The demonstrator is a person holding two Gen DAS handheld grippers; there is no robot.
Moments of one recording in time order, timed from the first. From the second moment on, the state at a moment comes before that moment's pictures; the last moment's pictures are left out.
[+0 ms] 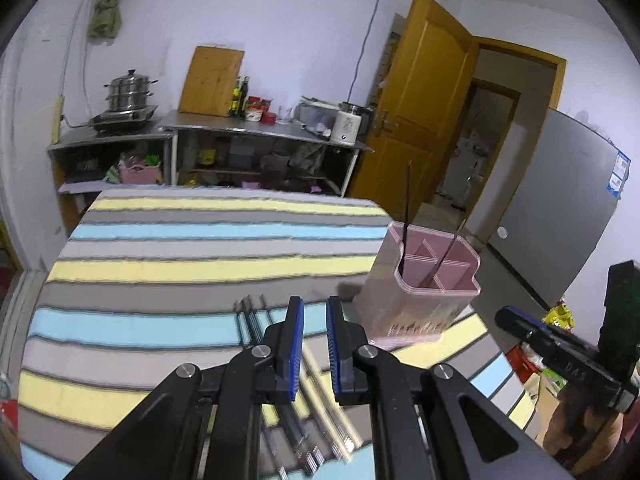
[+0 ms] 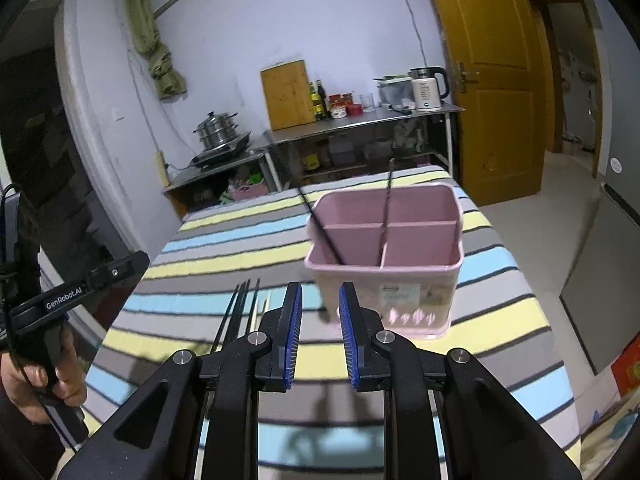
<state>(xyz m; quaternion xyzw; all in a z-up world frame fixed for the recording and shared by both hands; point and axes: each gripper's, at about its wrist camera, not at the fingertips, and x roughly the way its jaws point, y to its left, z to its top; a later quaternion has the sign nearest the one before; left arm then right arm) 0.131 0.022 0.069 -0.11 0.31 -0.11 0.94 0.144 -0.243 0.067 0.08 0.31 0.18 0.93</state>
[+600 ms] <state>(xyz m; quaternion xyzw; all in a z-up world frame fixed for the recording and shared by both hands) 0.100 0.045 0.019 -0.14 0.37 -0.09 0.91 0.117 -0.208 0.035 0.04 0.35 0.21 0.91</state>
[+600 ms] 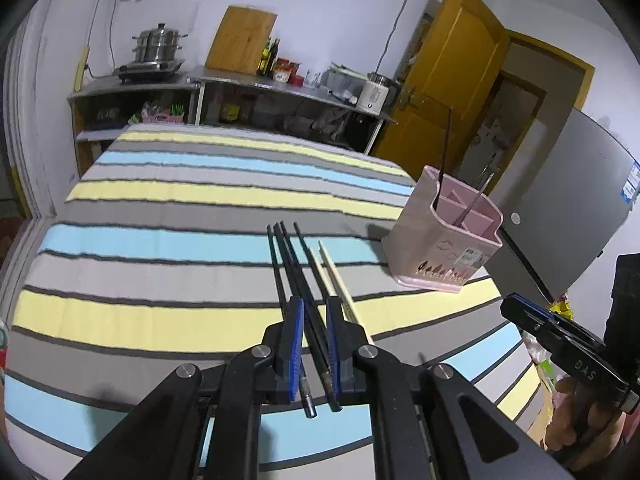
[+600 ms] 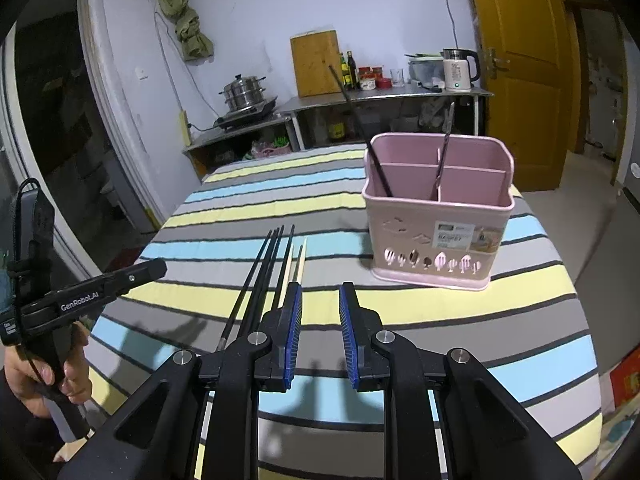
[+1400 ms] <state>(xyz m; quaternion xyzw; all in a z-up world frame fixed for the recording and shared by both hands) 0.178 0.039 -0.047 -0.12 0.43 -0.07 0.89 0.169 -0.157 -0.028 0.02 0.43 0.24 0.87</state>
